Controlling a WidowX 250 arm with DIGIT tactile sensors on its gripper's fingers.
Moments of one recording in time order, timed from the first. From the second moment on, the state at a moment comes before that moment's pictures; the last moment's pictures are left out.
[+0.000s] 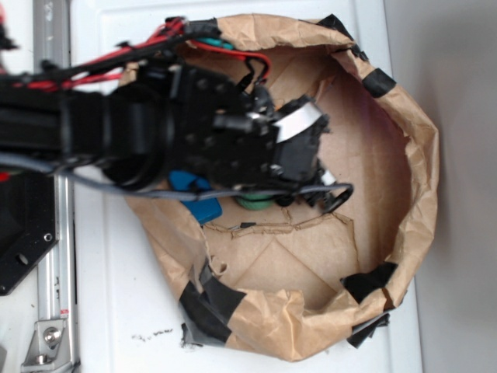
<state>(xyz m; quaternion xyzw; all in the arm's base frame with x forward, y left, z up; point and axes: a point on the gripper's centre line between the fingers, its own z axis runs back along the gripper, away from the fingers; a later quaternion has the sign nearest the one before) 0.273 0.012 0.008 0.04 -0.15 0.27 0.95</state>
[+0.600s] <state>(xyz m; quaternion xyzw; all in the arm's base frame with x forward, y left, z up) 0.264 0.008 0.009 0.03 -0.15 0.28 0.95</state>
